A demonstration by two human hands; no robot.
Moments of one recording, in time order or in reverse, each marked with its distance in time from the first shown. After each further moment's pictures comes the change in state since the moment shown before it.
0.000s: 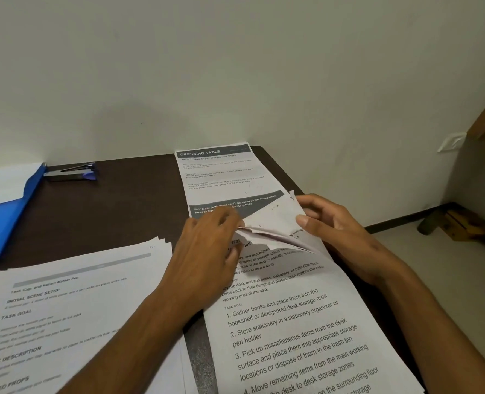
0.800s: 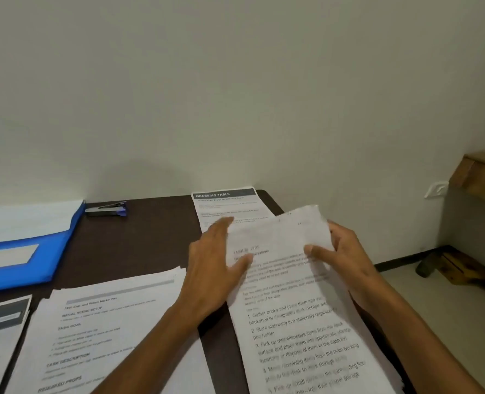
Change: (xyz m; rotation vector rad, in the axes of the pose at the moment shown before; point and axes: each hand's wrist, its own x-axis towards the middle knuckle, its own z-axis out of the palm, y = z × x) left_hand 0.006 -0.002 -0.029 -0.350 0.148 -0.151; right_hand -0.016 -0.047 0.011 -0.088 0.305 -0.028
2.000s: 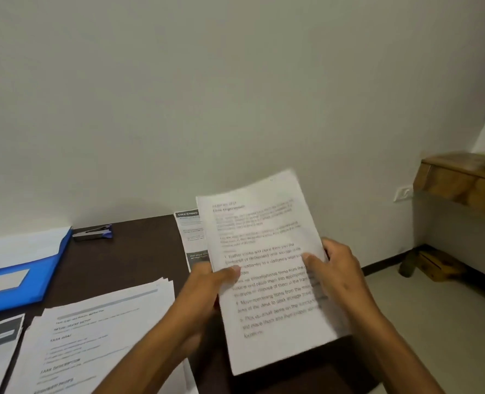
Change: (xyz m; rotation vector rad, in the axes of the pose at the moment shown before) left_hand -0.053 0.099 -0.031 -0.877 -0.309 -0.510; right_hand -0.064 -0.017 -0.020 -0.312 0.351 0.045
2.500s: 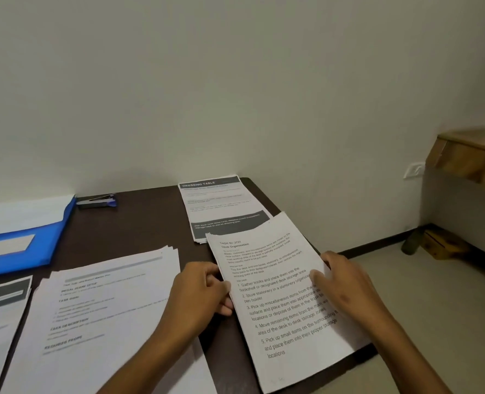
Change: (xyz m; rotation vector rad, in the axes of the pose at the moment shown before) left_hand -0.013 -0.053 -0.022 0.501 0.178 0.059; right_hand -0.023 0.058 0.011 -0.544 -0.208 0.018
